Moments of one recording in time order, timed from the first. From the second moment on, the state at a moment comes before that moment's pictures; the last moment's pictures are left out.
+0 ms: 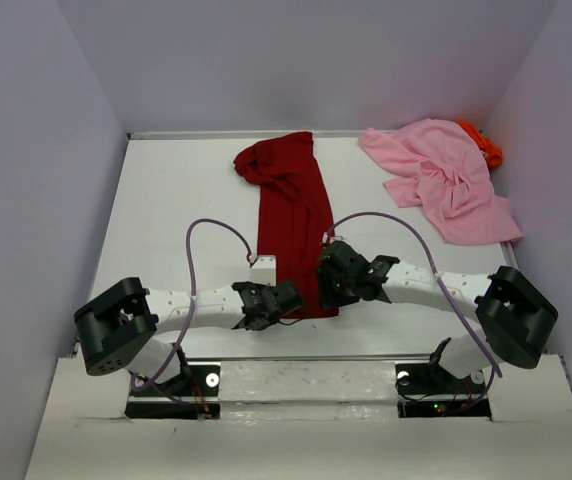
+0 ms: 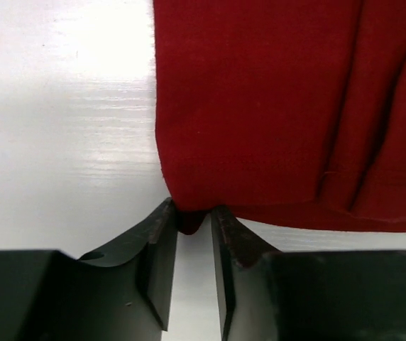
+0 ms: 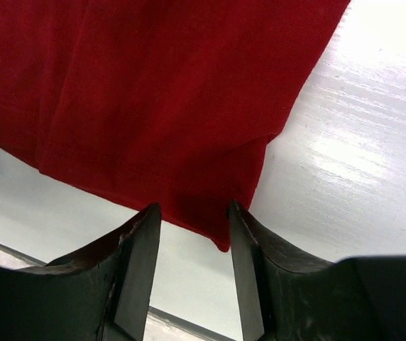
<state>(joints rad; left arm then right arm) -1.13 1.42 0.68 -0.57 -0.54 -1.07 0.90 1.46 0.80 -0.41 0.10 0.64</state>
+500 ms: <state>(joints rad) -1.13 1.43 0.69 -0.55 -0.55 -1.06 0.90 1.46 0.80 -0.40 0.09 0.63</state>
